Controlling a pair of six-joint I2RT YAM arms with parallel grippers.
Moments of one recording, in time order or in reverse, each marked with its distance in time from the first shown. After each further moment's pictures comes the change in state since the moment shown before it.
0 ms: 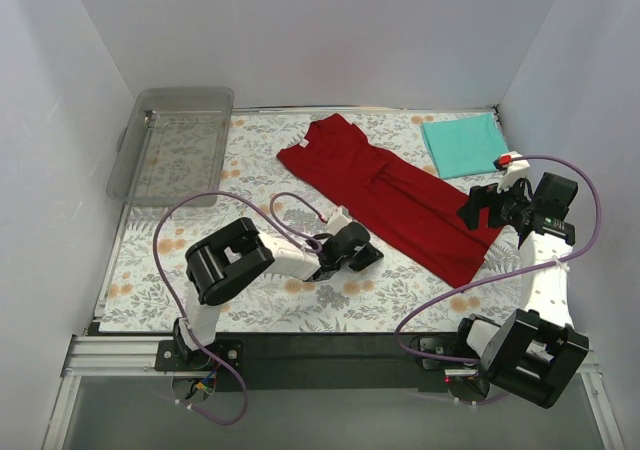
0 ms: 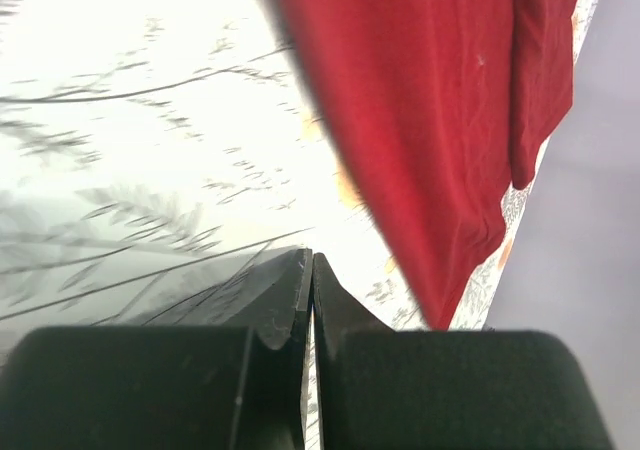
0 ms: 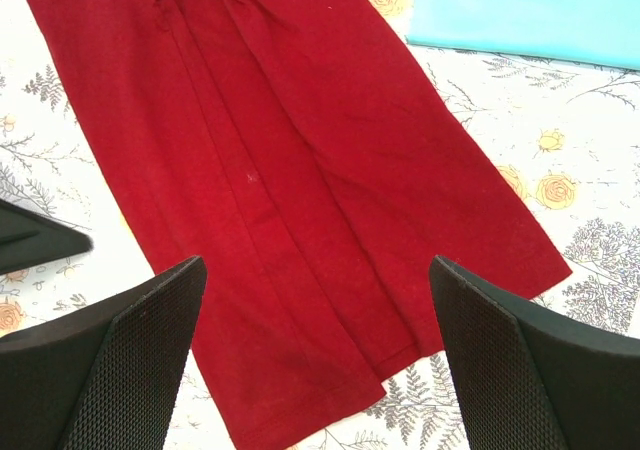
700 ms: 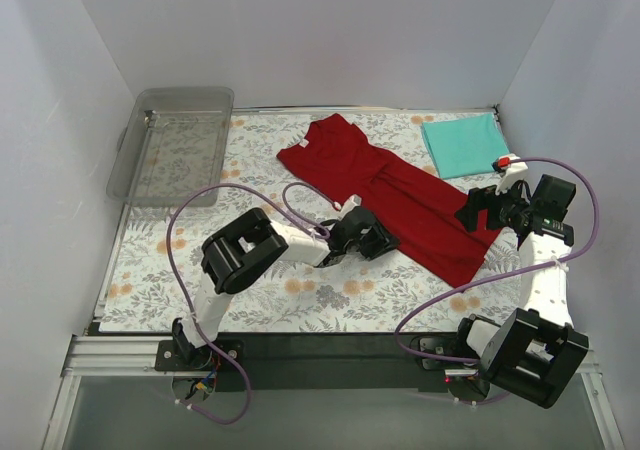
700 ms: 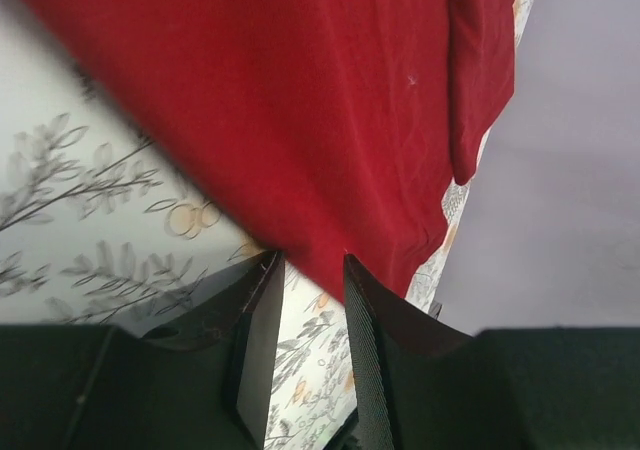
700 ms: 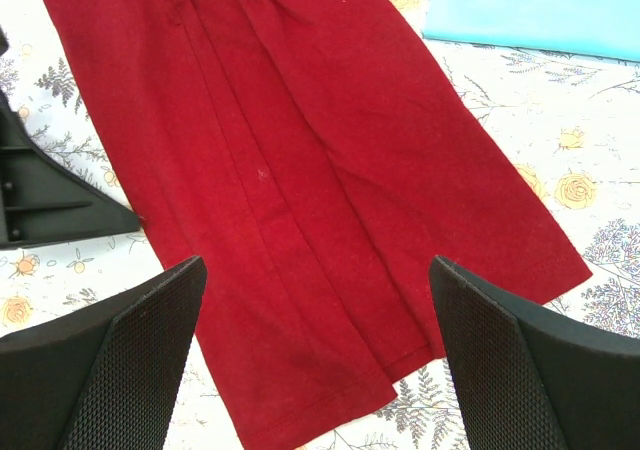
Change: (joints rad) left arm 0.063 0.092 0.084 0.100 0.175 0.001; right arm 0.000 0.000 -0.017 0.000 -0.023 -0.001
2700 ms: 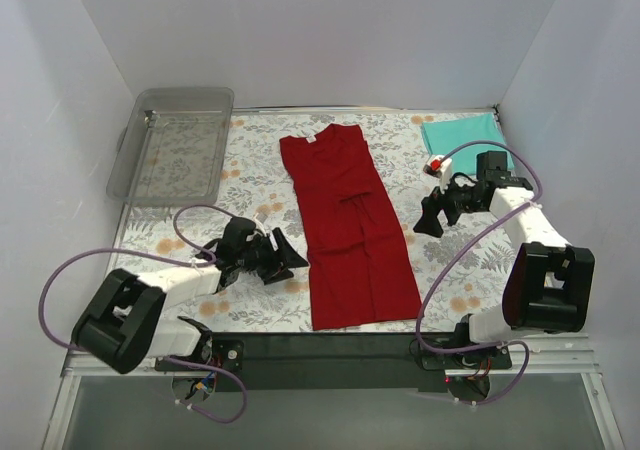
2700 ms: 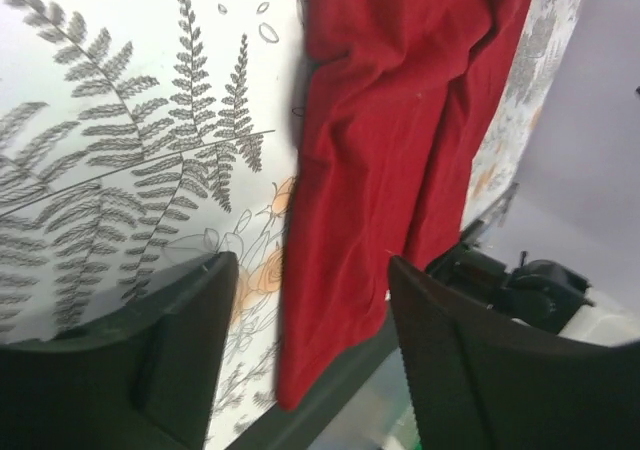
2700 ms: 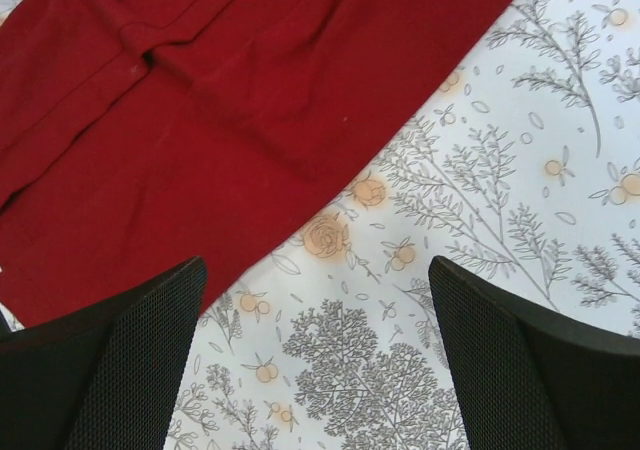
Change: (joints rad) left arm 0.496 -0.765 -0.746 -0.178 0.493 0.394; right arm 0.343 0.365 0.183 -0.241 -0.110 -0.398
